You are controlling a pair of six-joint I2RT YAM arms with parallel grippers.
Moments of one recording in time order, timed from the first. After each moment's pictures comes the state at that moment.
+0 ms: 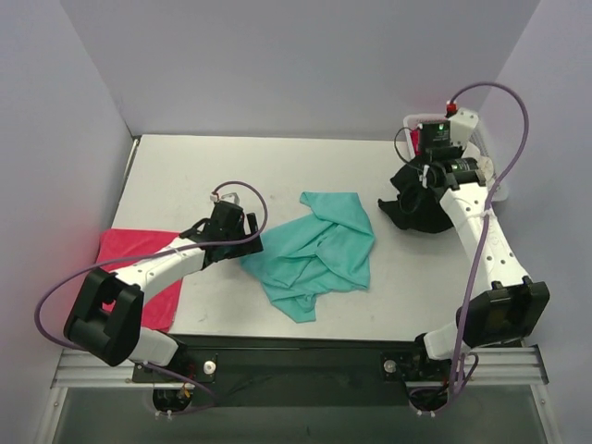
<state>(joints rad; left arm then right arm) -0.50 1.42 0.81 -0.28 -0.12 -0.65 0.16 1.46 1.46 -0.71 0.63 0.38</state>
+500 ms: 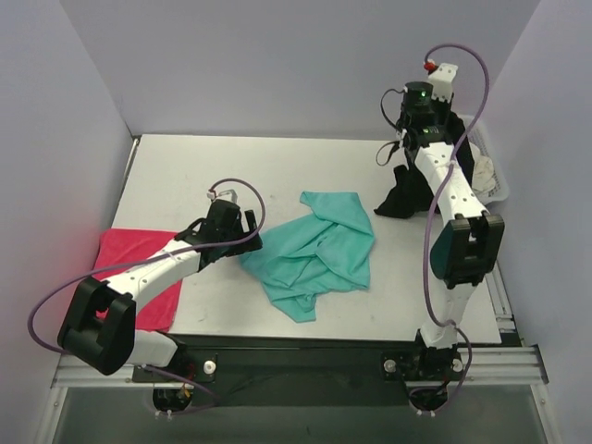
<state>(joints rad) -0.50 1.36 0.81 -0.28 -0.12 -0.65 0.14 1.89 1.81 -0.29 0.91 0.03</state>
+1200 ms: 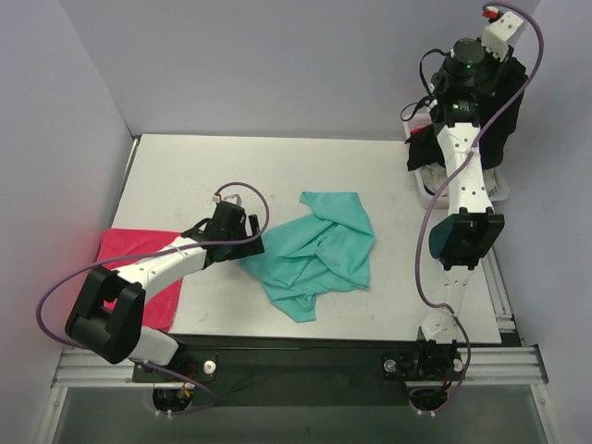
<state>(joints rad) -0.51 1.43 0.81 -0.29 -0.11 -0.65 0.03 2.14 2.40 0.01 1.12 -0.26</state>
